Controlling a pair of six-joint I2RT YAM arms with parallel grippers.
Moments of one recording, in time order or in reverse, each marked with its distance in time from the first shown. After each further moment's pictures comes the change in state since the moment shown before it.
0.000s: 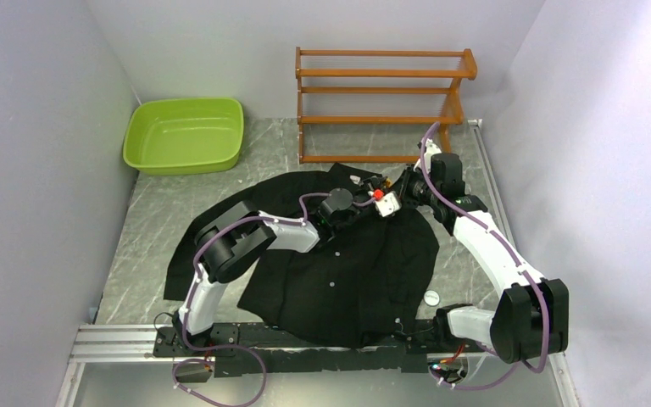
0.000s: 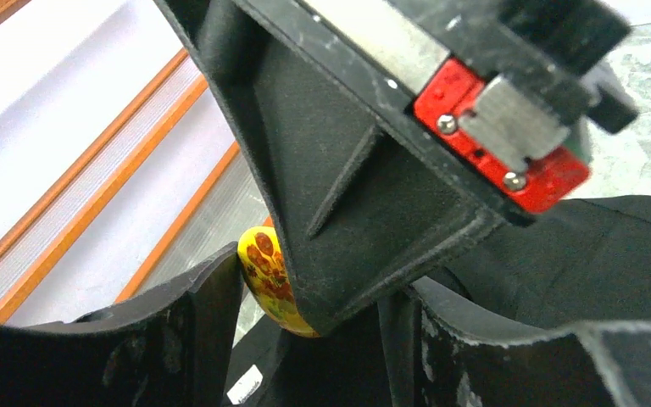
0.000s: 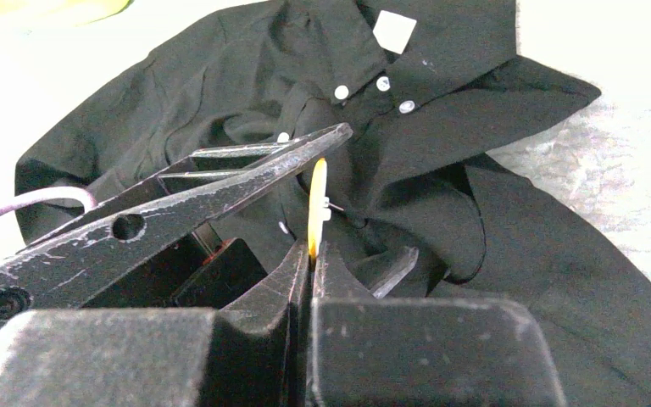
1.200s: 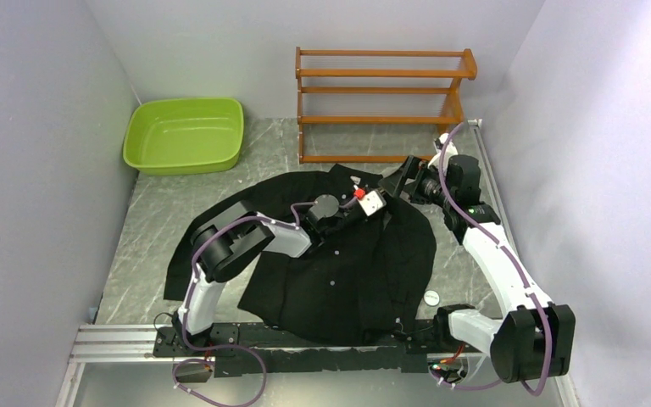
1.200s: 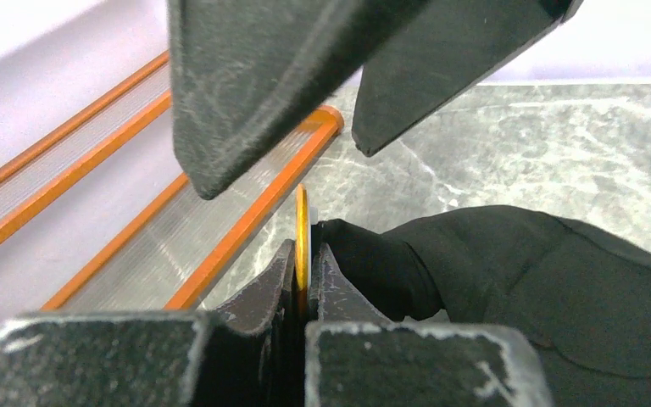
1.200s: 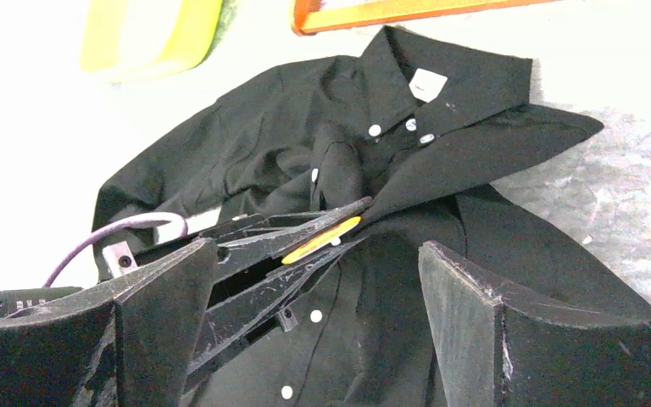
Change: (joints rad) left arm 0.017 -0.002 -0.122 0.191 0.008 -0.145; right arm -0.075 -0.115 -0.039 0.071 -0.084 0.068
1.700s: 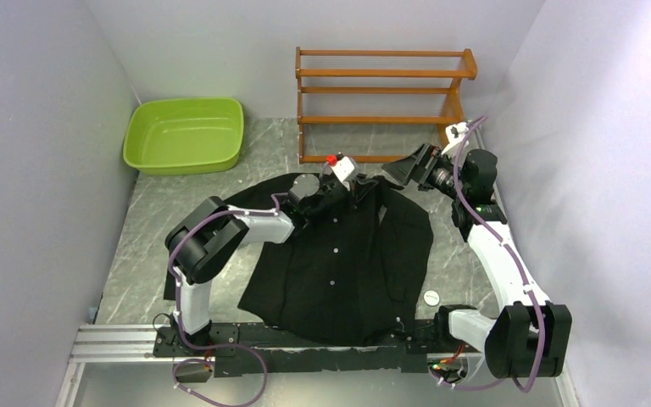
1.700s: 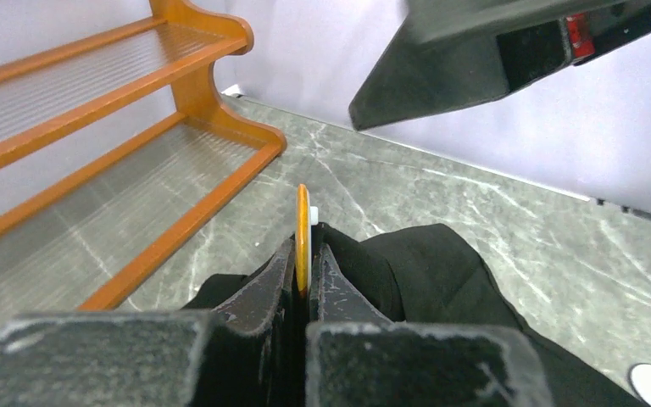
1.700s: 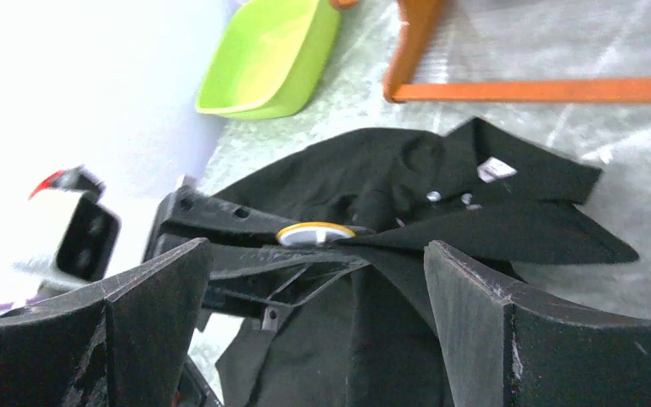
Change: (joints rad) left arm 0.116 -0.139 -0.007 -0.111 0.195 -0.389; right arm -0.100 0.013 0.000 0.227 -0.227 0.118
